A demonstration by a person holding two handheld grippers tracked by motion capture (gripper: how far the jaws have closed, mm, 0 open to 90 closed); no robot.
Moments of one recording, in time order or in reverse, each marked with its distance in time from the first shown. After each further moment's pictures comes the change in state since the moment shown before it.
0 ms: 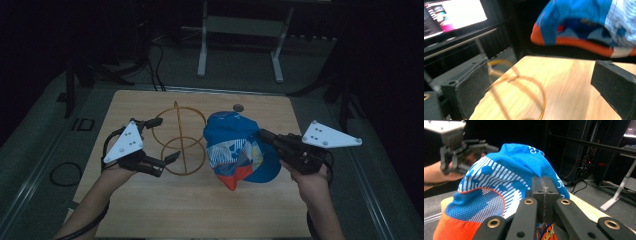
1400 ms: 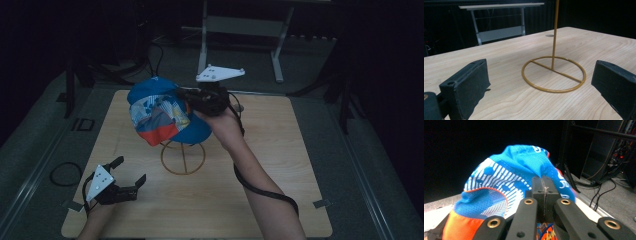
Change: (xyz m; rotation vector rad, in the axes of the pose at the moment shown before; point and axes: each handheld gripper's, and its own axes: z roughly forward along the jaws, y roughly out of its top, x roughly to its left) left arm -0.015 -0.165 -0.050 0.064 0.310 -0.255; right arm 0.017 0.065 0.209 0.105 0.136 0.031
